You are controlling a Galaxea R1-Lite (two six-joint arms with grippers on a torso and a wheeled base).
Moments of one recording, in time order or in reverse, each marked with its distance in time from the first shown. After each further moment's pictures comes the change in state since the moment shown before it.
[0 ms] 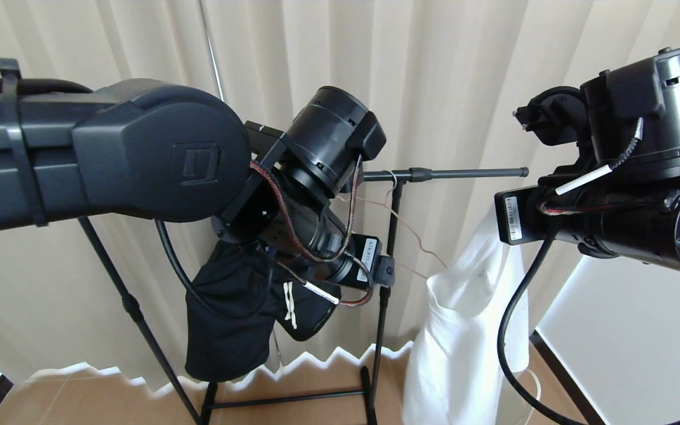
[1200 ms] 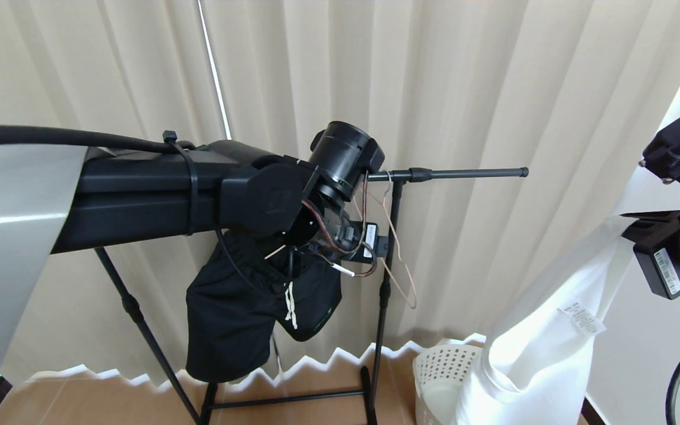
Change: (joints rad) left arm 0.080 0.169 -0.043 -0.239 0.102 0.020; right arm -0.186 -0.328 0.256 0.003 0.156 -0.484
